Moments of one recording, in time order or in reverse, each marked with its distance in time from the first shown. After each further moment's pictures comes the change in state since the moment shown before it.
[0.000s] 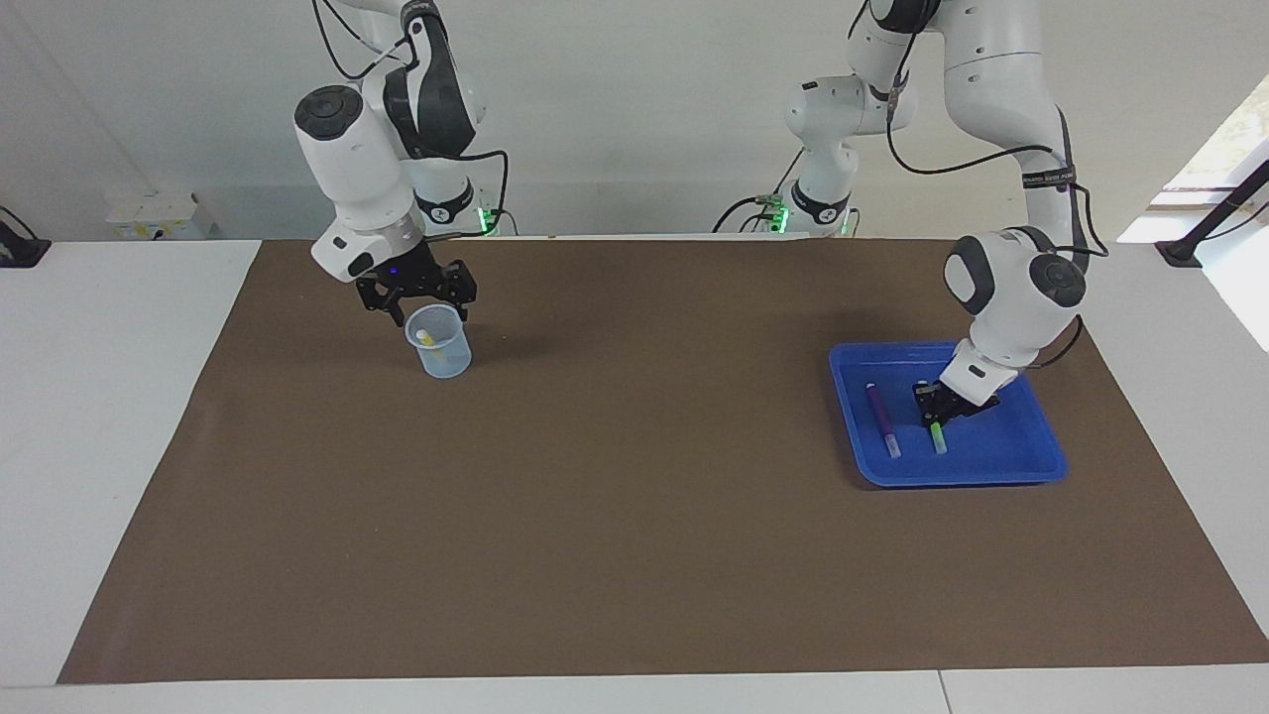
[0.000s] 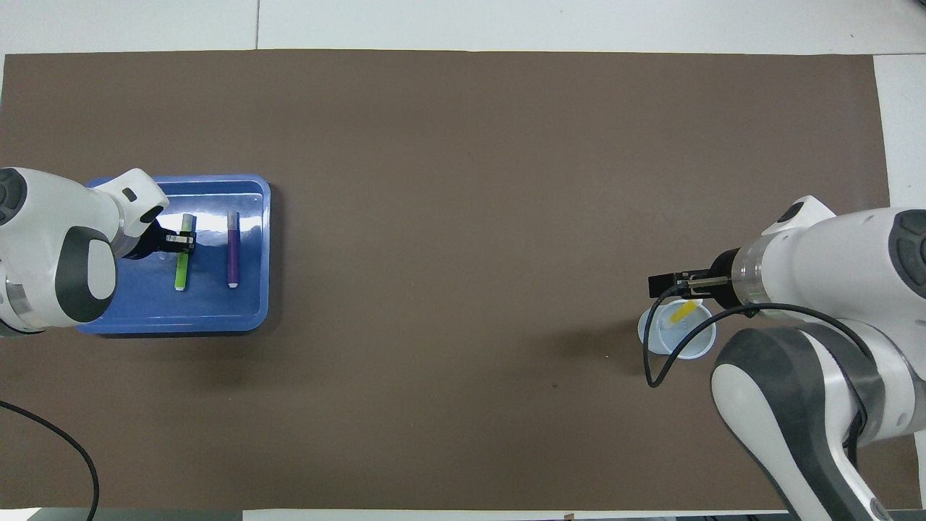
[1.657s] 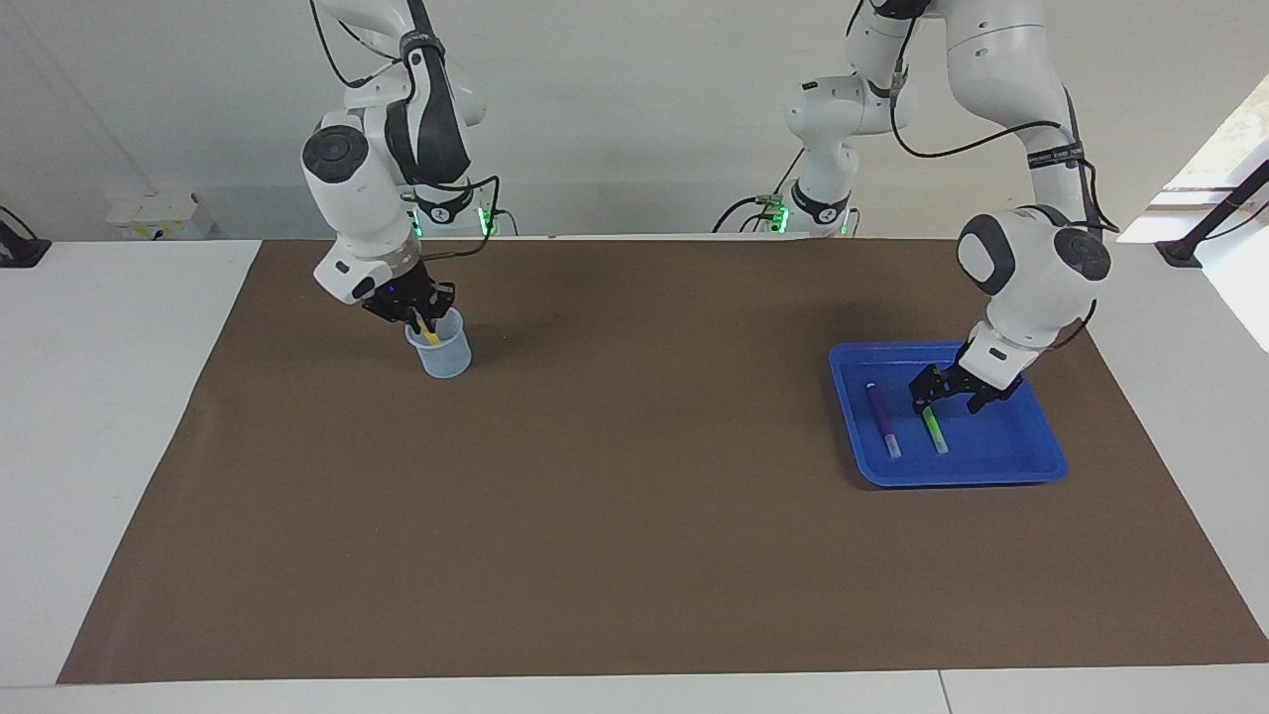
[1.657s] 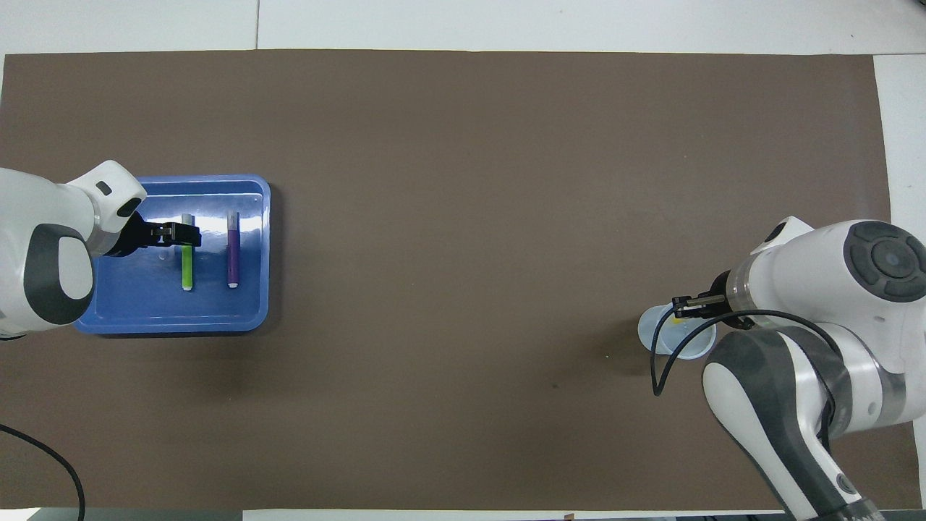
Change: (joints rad) left arm 0.002 -0.043 0.008 0.004 -0.068 -0.025 -0.007; right arm -0.005 0.024 -0.031 -0.101 -0.154 0.006 -0.082
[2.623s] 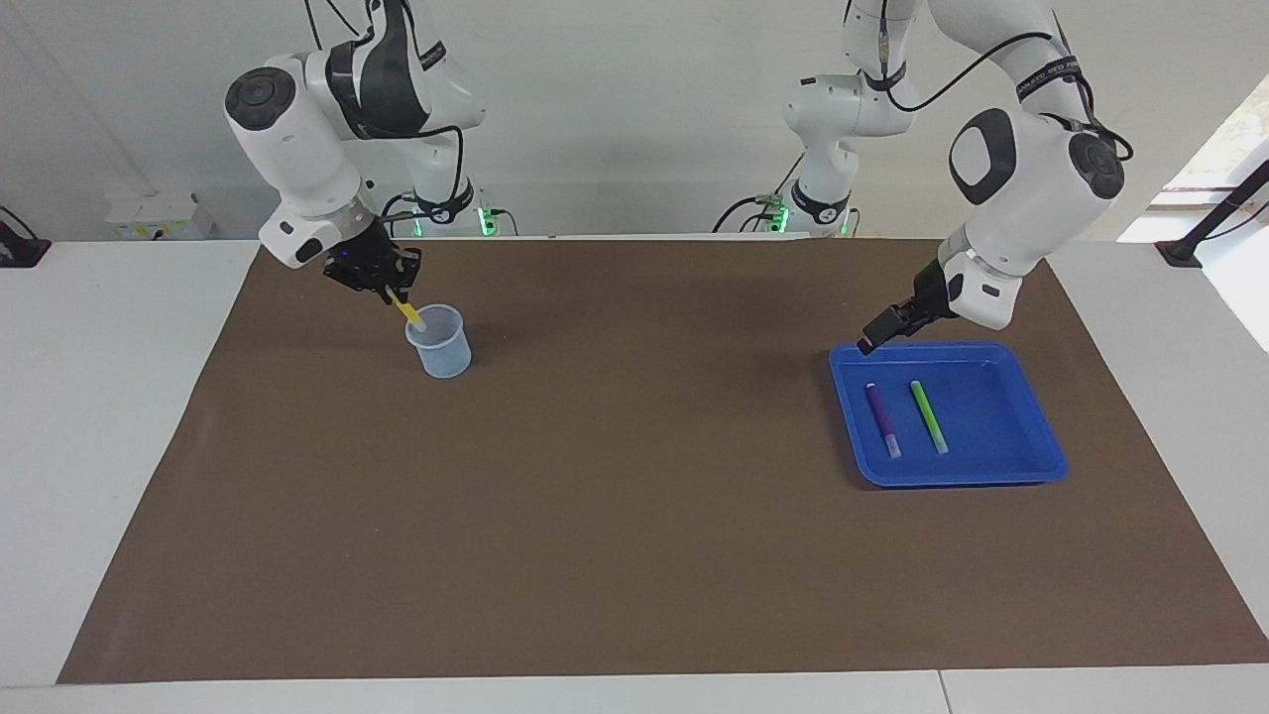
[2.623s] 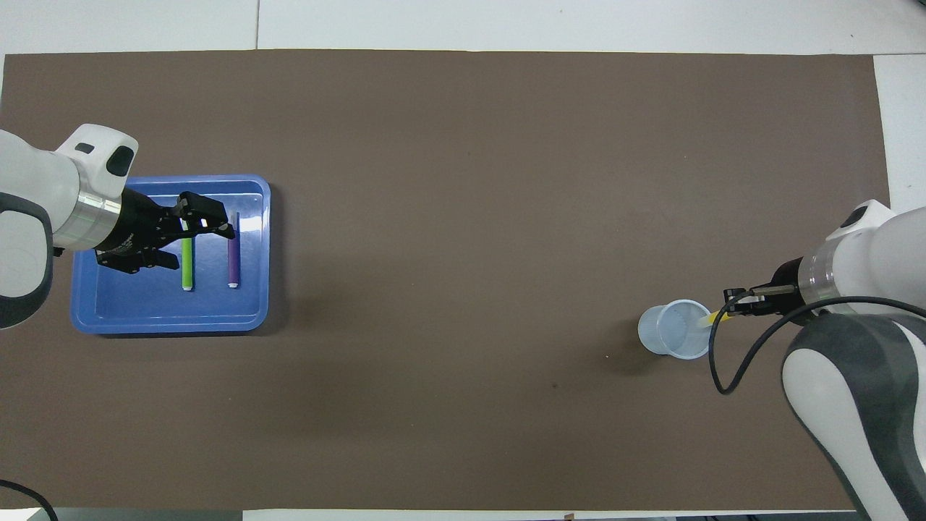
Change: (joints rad) left arm -0.126 -0.163 0.001 0.166 -0.123 -0.447 -0.482; right arm -0.075 -0.053 -0.003 0.118 0.020 -0.180 -0.041
